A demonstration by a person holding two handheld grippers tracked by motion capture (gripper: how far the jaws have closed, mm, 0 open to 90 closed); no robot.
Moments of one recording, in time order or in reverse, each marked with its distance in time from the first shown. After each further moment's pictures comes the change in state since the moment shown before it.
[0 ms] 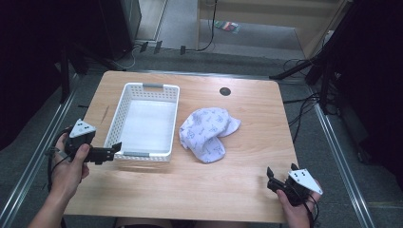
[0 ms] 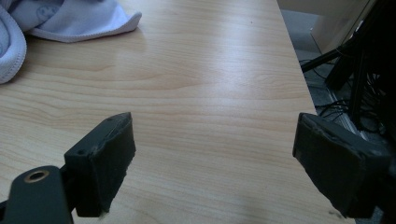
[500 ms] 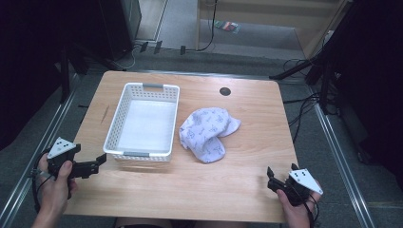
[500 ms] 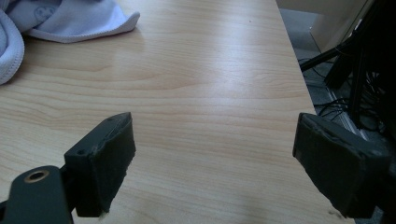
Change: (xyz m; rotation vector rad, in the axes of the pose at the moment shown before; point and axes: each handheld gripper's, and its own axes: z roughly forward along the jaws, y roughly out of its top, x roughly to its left) left arm 0.030 -0.059 -0.008 -0.063 0.048 -0.089; right arm -0.001 0.000 0.000 0.001 0.000 0.010
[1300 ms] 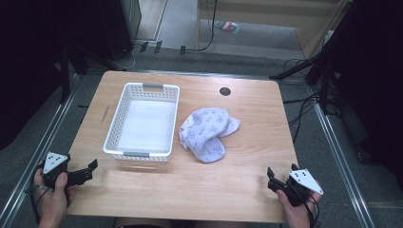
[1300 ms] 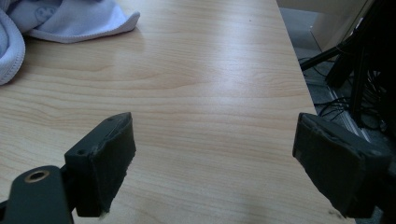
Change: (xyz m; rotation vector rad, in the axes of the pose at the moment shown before) left arm 0.028 -0.054 0.018 -0.061 0.129 -0.070; right arm -0.001 0.000 -0.001 0.001 0.002 0.002
